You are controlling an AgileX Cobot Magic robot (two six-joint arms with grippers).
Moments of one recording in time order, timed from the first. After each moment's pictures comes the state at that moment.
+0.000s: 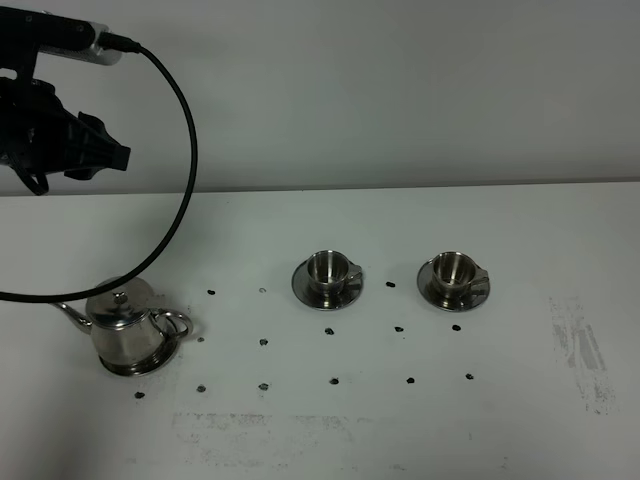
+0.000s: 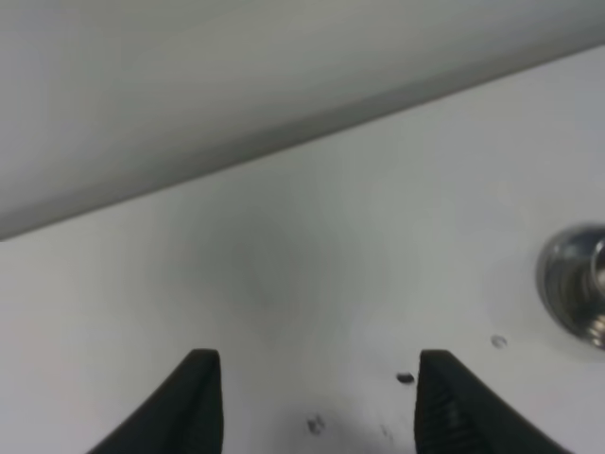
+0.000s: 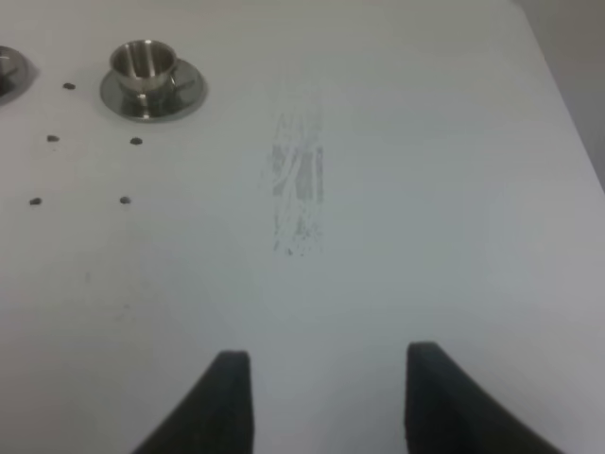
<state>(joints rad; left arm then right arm) -0.09 1.68 -1.44 -0.24 0.54 0.44 -0.10 0.00 -0.49 0.09 1.08 -0.16</state>
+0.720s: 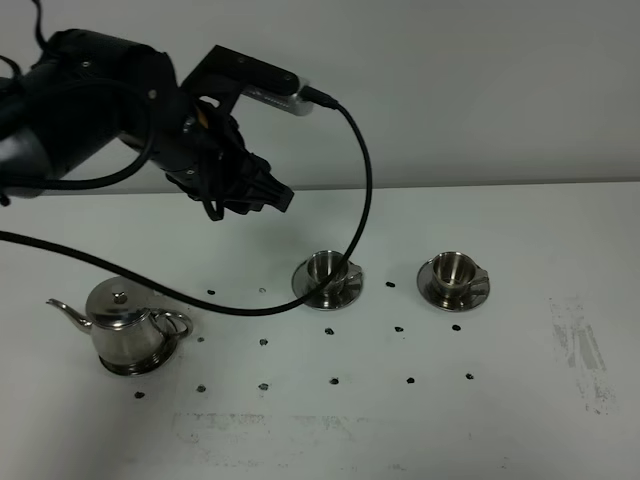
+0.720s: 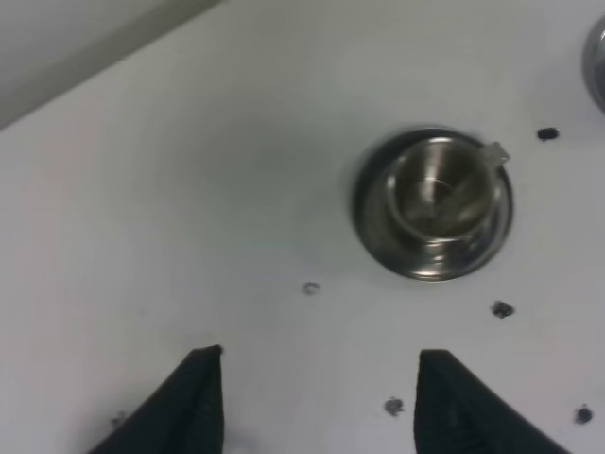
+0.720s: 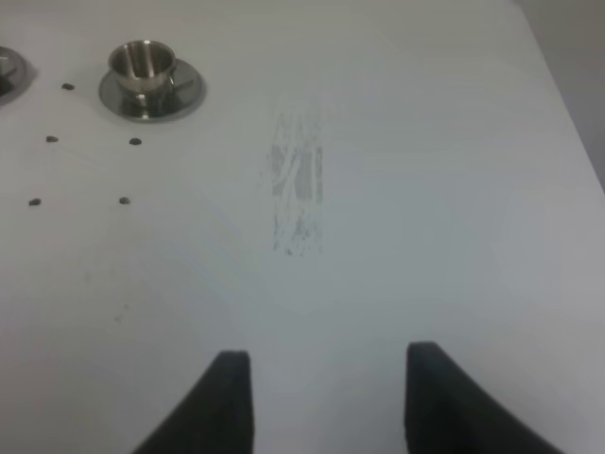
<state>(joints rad) -0.45 1.95 -1.77 0.05 0.80 0.12 -0.10 0.00 -0.49 0.09 1.08 -0.16</state>
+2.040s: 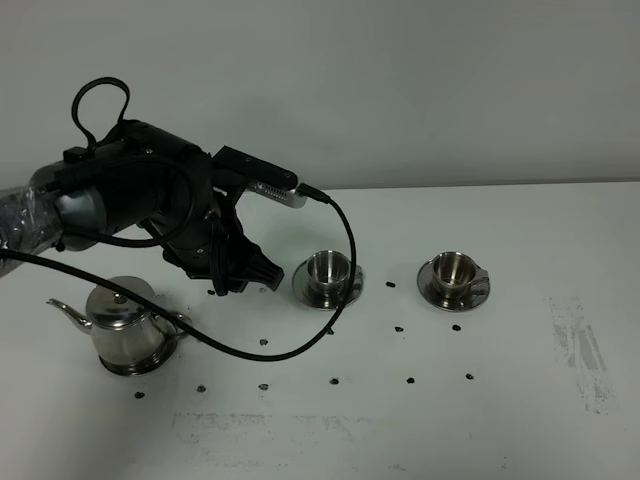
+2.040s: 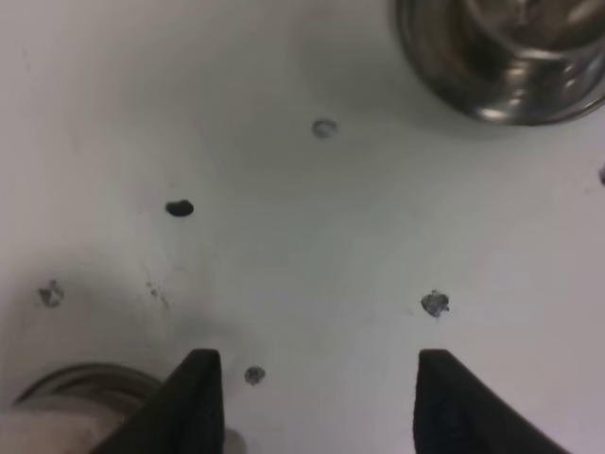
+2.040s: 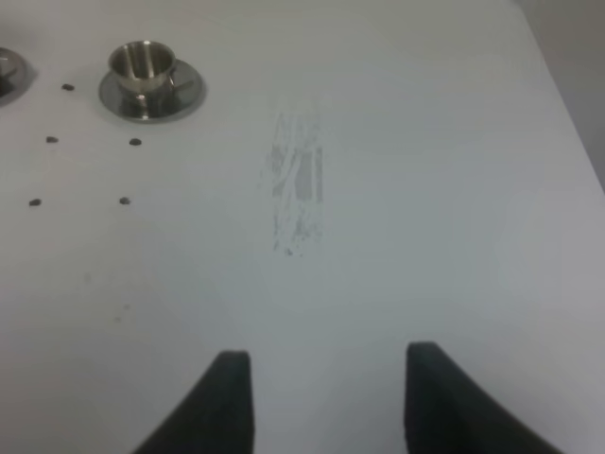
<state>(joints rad) -0.43 2.03 -1.55 0.15 0.72 -0.01 -0.10 0.00 -0.49 0.09 1.08 -0.16</state>
